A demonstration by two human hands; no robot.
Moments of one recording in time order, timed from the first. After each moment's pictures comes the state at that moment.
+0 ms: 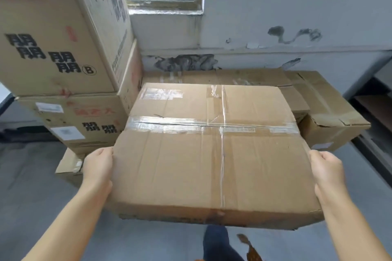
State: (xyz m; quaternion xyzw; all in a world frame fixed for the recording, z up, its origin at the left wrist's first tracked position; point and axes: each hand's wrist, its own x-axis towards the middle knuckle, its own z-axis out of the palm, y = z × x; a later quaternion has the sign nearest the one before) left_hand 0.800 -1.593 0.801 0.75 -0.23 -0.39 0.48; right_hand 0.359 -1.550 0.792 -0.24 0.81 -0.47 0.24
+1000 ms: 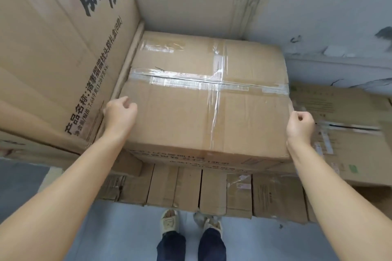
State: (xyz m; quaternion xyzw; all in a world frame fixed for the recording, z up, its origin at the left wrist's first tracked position) left_hand 0.803 -1.996 0.765 0.82 -0.39 -0.29 0.31; right_hand 0.413 -2.053 0.705 -0.31 0.80 -0.45 0.26
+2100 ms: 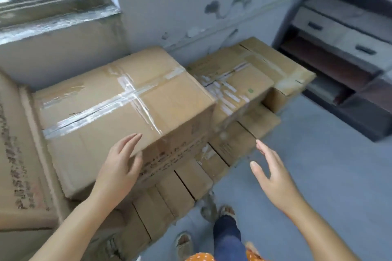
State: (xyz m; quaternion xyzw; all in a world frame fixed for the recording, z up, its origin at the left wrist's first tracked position) left_hand 0.779 -1.926 0.780 0.42 -0.85 -0.27 0.19; right_hand 0.510 -1.705 0.766 -0.39 0.81 -0.37 0.22
